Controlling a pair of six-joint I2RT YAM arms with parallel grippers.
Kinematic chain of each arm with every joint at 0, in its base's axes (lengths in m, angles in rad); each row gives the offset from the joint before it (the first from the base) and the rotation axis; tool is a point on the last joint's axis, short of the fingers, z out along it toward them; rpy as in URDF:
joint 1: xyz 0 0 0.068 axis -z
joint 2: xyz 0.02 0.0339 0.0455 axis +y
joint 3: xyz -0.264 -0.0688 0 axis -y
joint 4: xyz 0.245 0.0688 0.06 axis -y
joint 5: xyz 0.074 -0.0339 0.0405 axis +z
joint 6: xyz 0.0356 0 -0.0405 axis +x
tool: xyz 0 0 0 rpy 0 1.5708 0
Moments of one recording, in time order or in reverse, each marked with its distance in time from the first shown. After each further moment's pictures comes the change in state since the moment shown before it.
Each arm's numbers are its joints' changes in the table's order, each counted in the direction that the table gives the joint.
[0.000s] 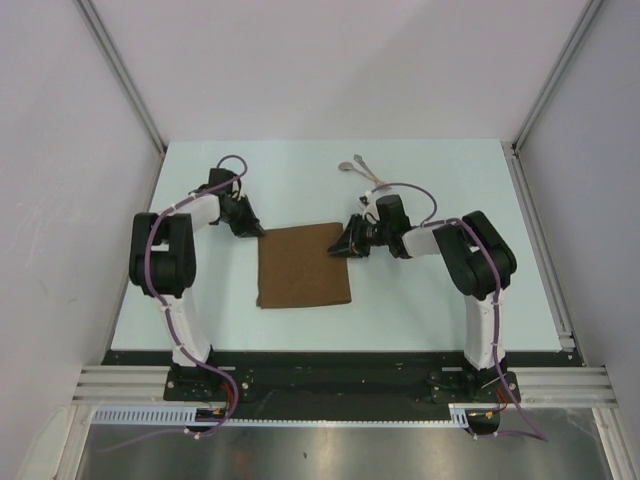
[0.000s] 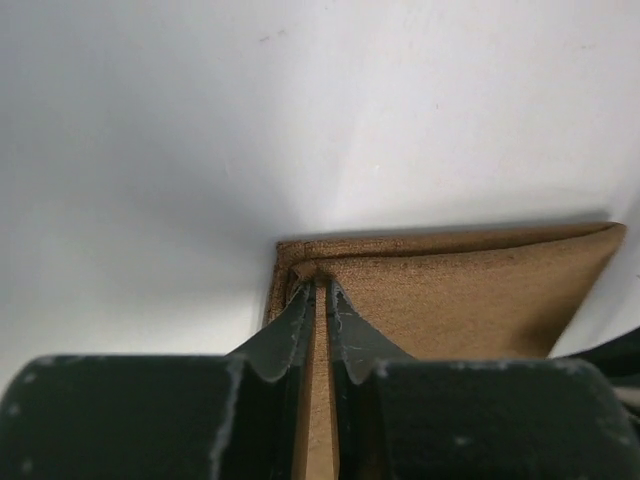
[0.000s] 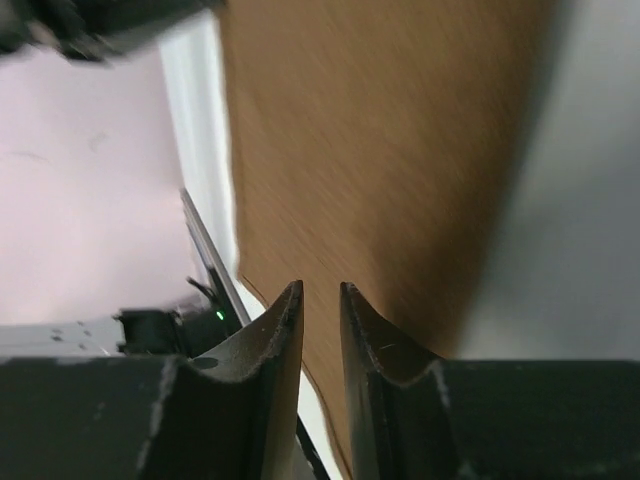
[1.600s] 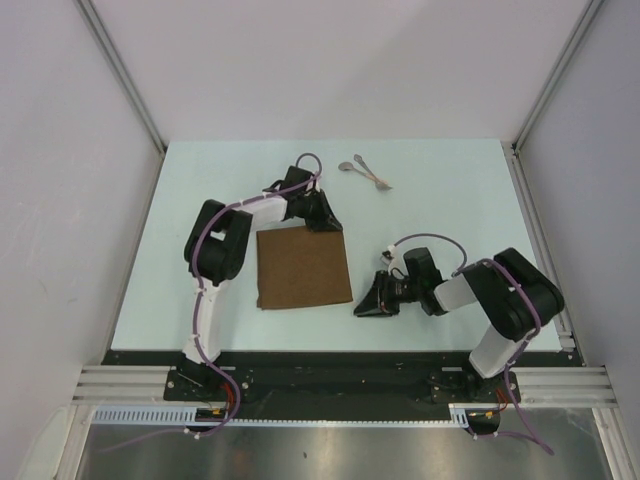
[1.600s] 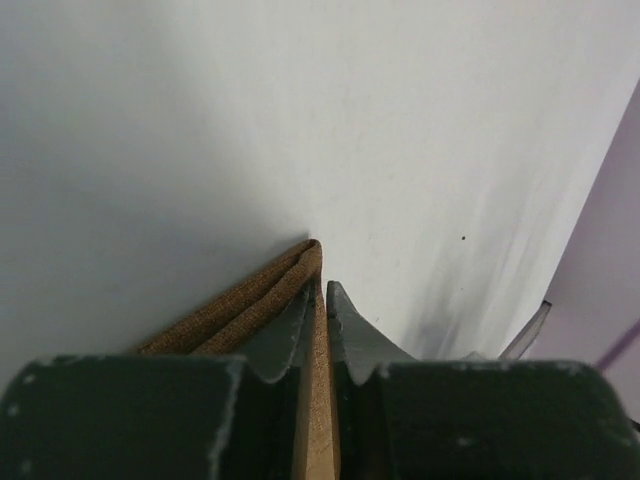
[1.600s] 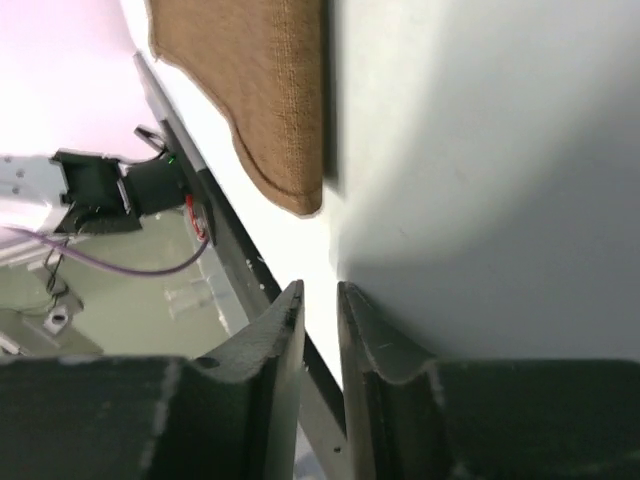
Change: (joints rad) left arm 0.372 0.272 0.259 0.242 -0.162 -0.252; right arm -0.030 -0.327 -0.679 0.209 0.084 -0.044
